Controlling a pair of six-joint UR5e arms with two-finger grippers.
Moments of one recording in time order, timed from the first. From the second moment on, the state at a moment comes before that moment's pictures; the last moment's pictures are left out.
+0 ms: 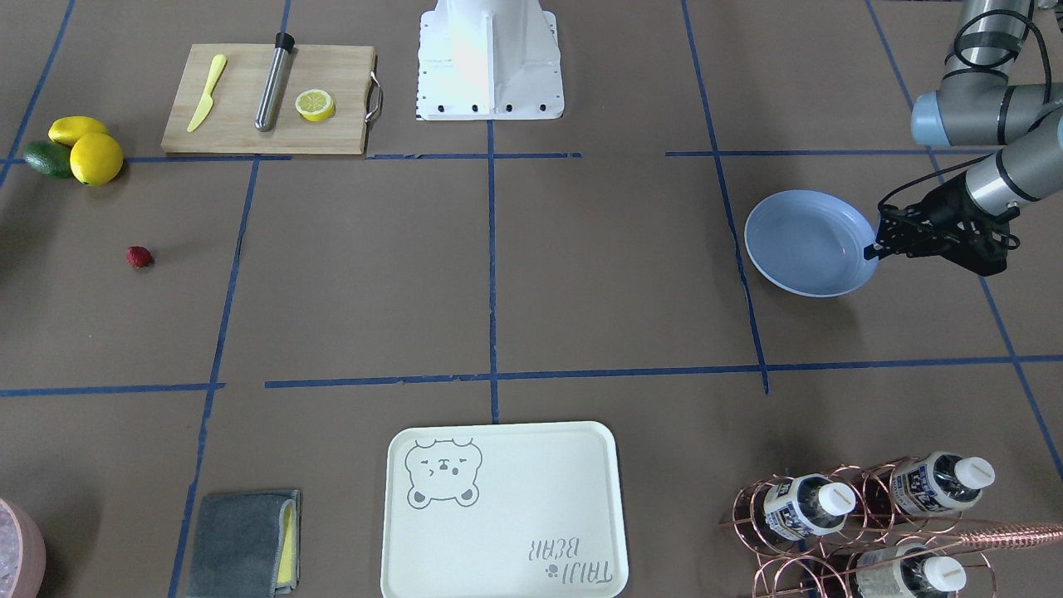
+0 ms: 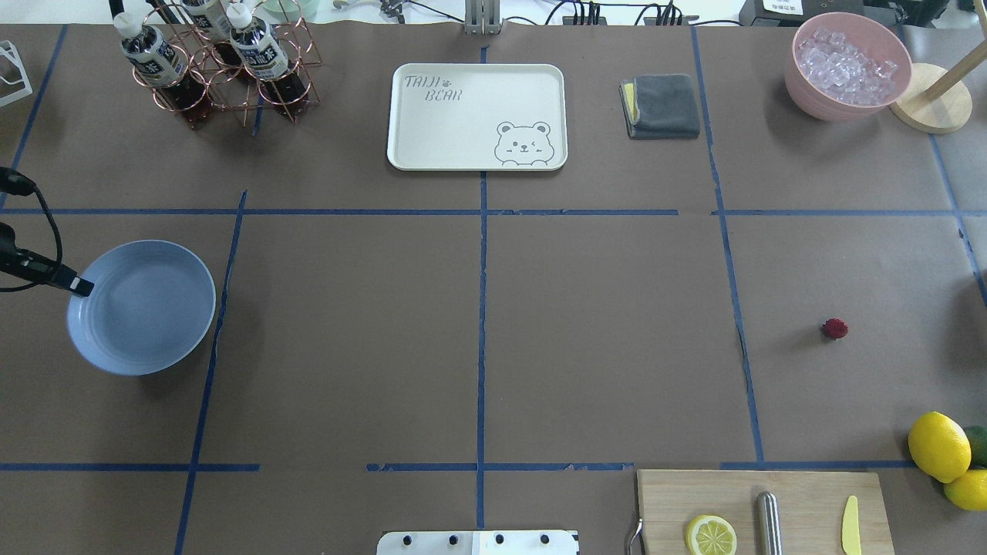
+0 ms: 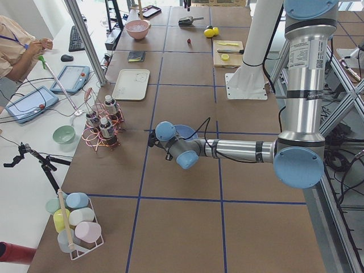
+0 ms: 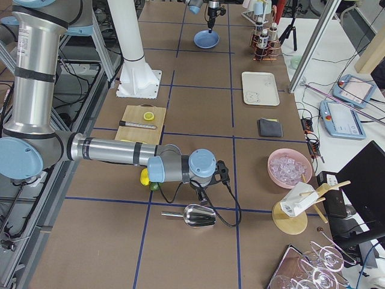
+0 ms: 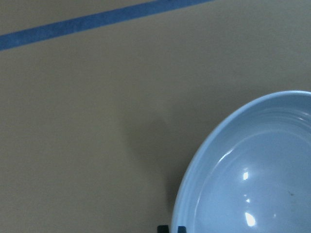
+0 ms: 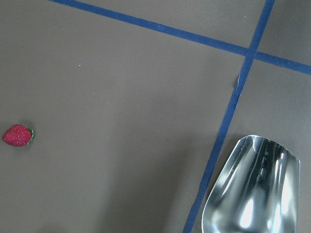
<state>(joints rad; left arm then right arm) -1.06 -1.56 -1.56 -2.34 -2.49 -0.60 1.49 -1.75 1.67 -1.40 2.50 -0.20</state>
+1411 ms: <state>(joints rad) -0.45 -2.07 -1.56 -2.39 -1.94 -1.62 1.49 -1.75 1.67 -1.38 2.50 -0.20</state>
